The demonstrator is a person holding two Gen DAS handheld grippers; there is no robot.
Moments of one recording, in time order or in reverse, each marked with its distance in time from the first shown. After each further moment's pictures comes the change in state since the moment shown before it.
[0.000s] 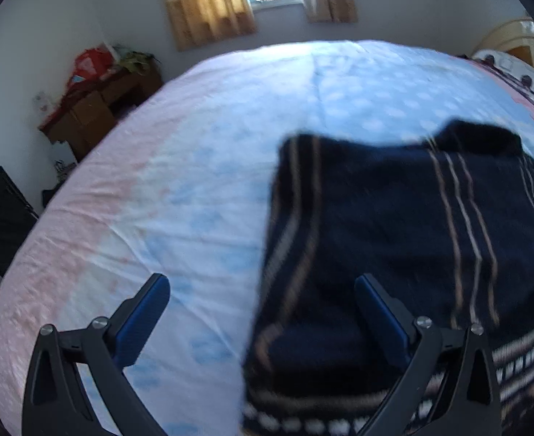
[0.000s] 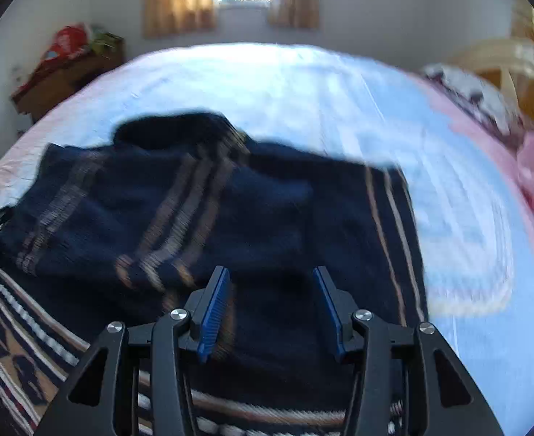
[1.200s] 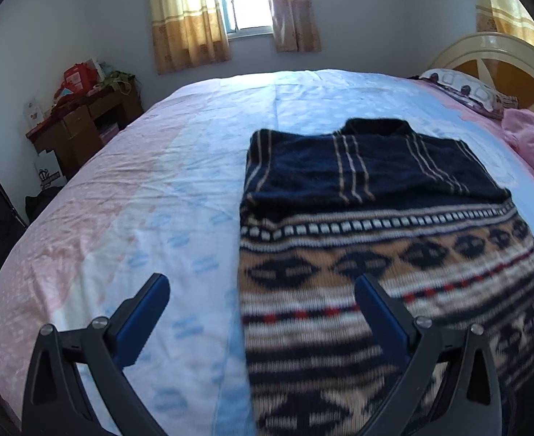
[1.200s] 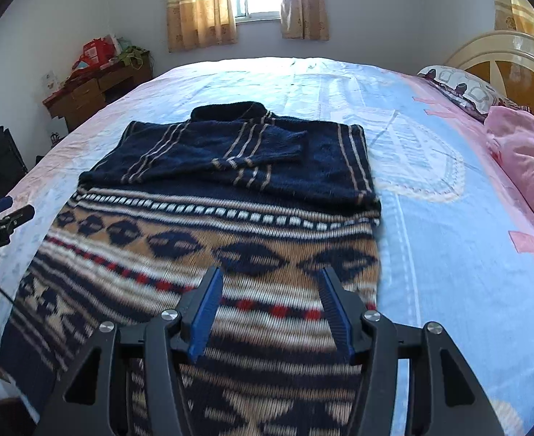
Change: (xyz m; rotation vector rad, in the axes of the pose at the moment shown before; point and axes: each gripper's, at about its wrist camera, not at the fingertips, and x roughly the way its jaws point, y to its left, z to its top) left arm -0.149 0.032 -0.112 0.023 -0.127 -0.158; right arm -0.158 -0.004 -0.120 -0.016 -0.077 0.106
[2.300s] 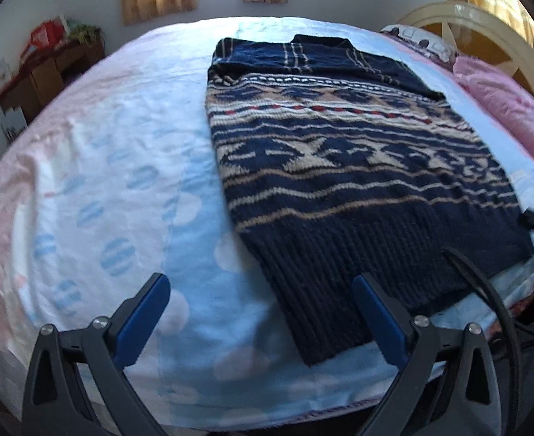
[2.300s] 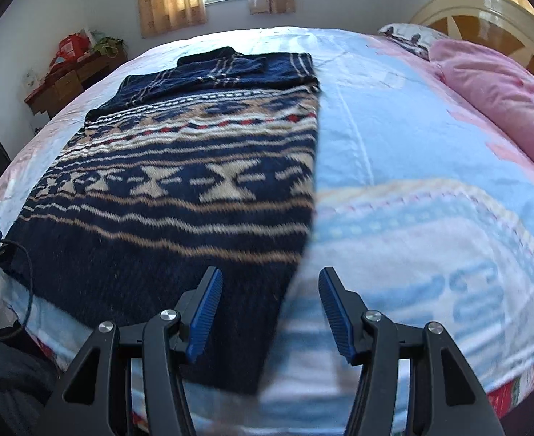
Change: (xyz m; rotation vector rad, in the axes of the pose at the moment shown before) left arm -0.068 0.005 -0.138 0.007 0.207 -0.190; right arm -0.081 -0.008 -0.154 0.110 0.102 -0.071
